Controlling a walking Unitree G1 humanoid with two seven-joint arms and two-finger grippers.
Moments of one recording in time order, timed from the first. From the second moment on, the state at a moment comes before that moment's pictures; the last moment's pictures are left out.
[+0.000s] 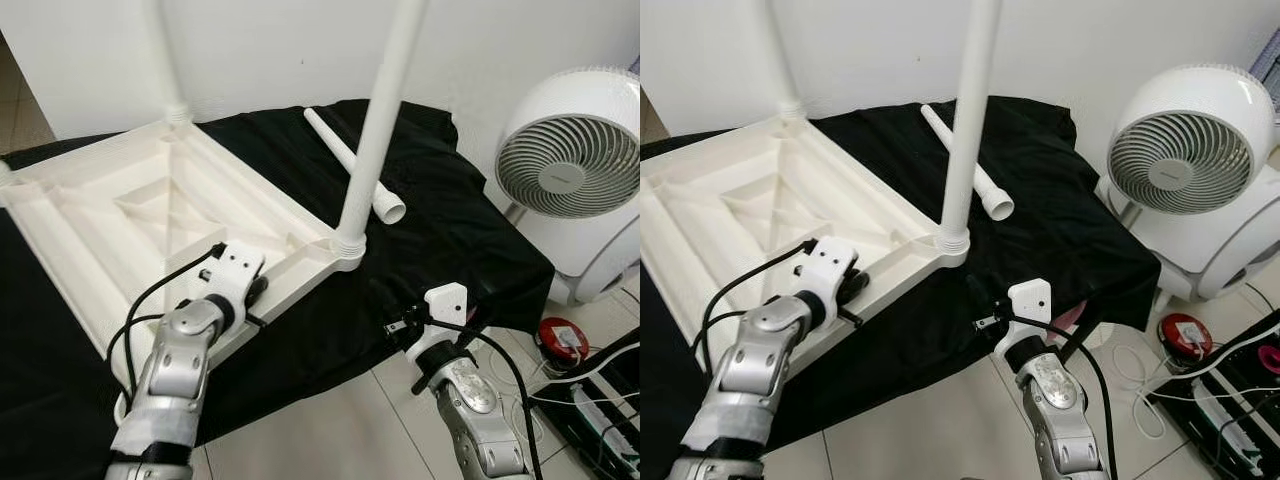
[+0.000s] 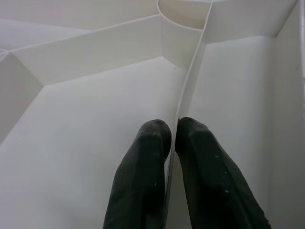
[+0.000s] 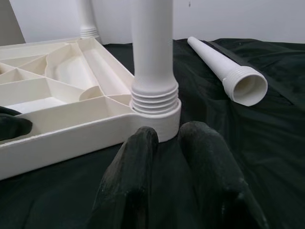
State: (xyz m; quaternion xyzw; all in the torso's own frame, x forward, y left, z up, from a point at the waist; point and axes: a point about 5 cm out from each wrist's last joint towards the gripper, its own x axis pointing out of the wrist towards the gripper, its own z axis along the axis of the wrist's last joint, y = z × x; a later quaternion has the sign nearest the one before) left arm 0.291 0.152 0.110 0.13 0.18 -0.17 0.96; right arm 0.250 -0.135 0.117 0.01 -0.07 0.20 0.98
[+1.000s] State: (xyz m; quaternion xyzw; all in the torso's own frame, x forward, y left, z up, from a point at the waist) left arm 0.297 0.122 0.122 0.10 0.11 -0.17 0.98; right arm 0.252 -0.133 0.117 0.01 -0.07 0.19 0.98
